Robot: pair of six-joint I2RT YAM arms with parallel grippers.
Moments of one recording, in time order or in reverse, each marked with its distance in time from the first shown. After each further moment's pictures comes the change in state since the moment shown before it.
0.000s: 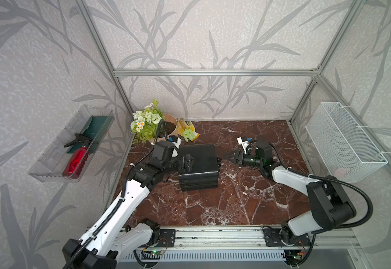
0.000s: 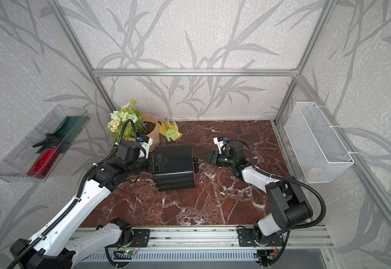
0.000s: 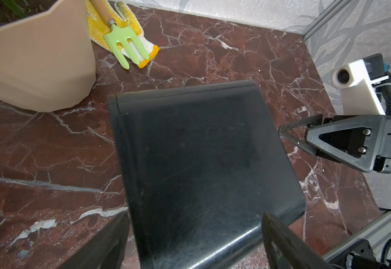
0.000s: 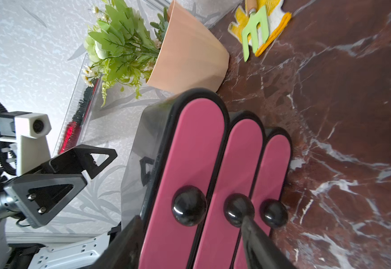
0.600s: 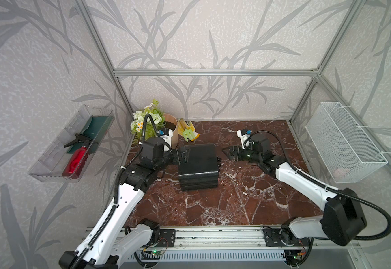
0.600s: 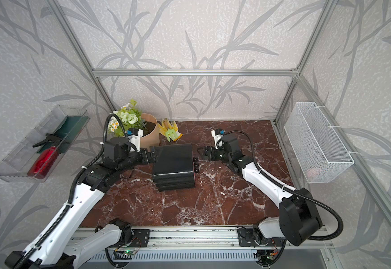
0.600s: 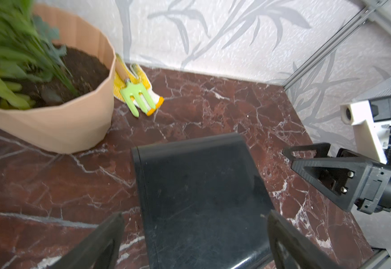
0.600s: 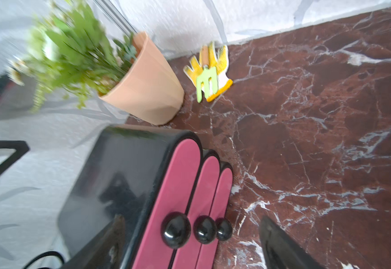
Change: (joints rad) left arm 0.077 -0.050 0.080 0.107 0.037 0.024; right arm 0.064 -0.209 0.177 -0.468 0.409 -0.309
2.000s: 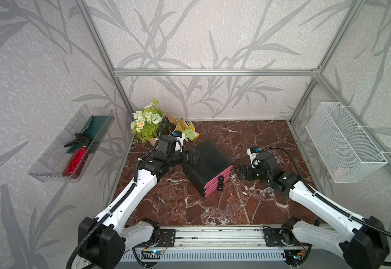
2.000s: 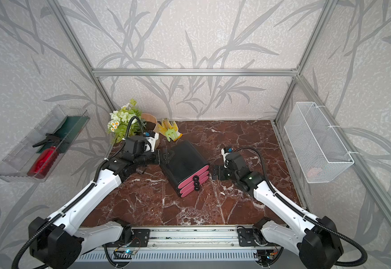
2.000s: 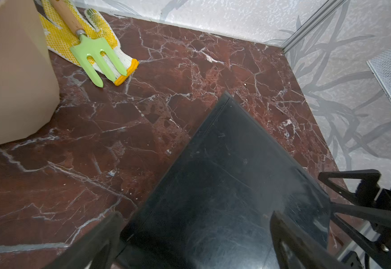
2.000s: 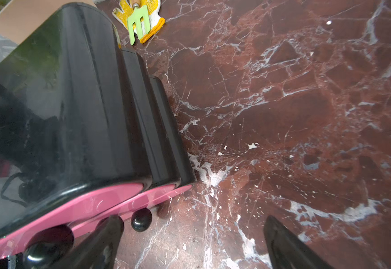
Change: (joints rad) left arm -0.002 0.197 -0.123 0.172 0.134 -0.001; right arm 0.132 -0.245 -0.162 -0.370 0.355 -0.082
